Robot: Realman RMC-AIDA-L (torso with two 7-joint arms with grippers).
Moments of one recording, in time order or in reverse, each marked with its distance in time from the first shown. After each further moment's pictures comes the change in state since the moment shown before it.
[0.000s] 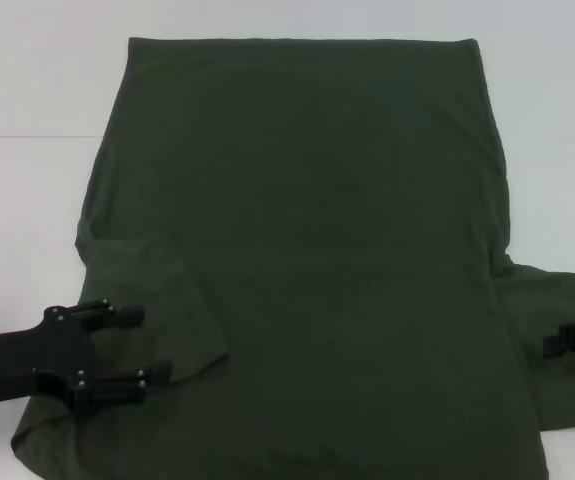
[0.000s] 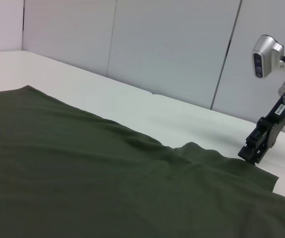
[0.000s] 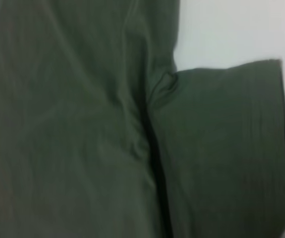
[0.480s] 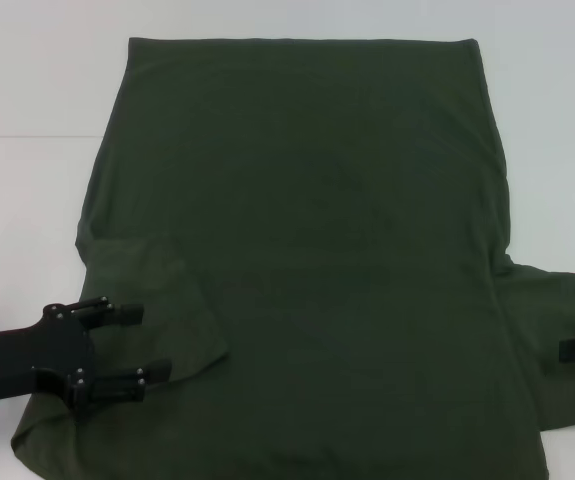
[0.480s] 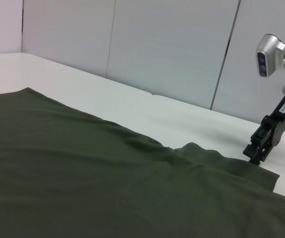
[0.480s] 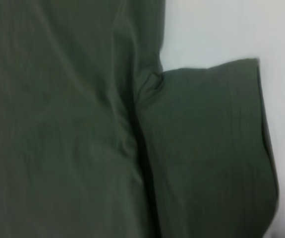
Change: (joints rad) left arm 0.000 0.000 0.000 0.001 -0.004 0.000 0.008; right arm -0.026 -0.004 0.006 -0.040 0.000 -0.029 0.010
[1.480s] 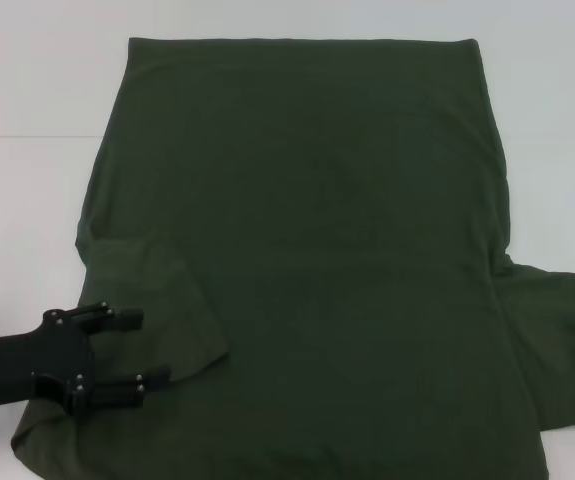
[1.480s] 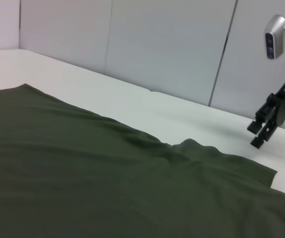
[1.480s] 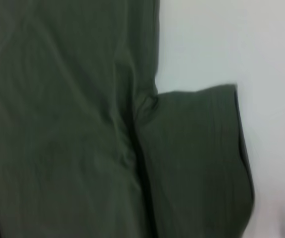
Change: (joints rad) left arm 0.008 0.000 0.010 -0.001 0.000 -0.001 0.005; right arm -0.026 -0.026 0.071 -0.106 0.003 -0.111 0.011
